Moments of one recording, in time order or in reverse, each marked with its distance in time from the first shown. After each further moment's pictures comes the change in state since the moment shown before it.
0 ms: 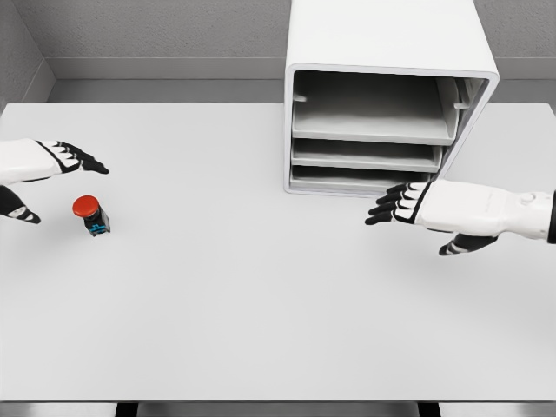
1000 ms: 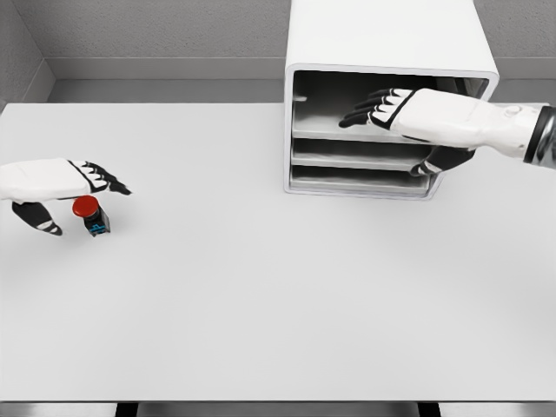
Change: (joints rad) left arm -0.034 -0.107 -0.068 0.071 -0.168 0.001 0.000; right arm -0.293 0.135 0.079 0.058 -0.032 0.187 0.019
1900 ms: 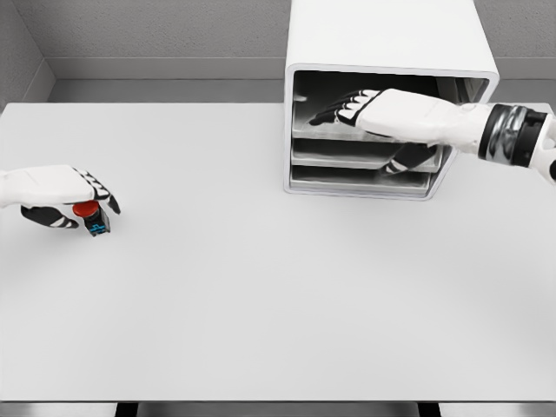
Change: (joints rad) left arm 0.000 -0.042 -0.020 0.040 -0.067 -0.001 0.000; right arm -0.071 0.074 0.109 -0.019 0.008 0.190 -0.018
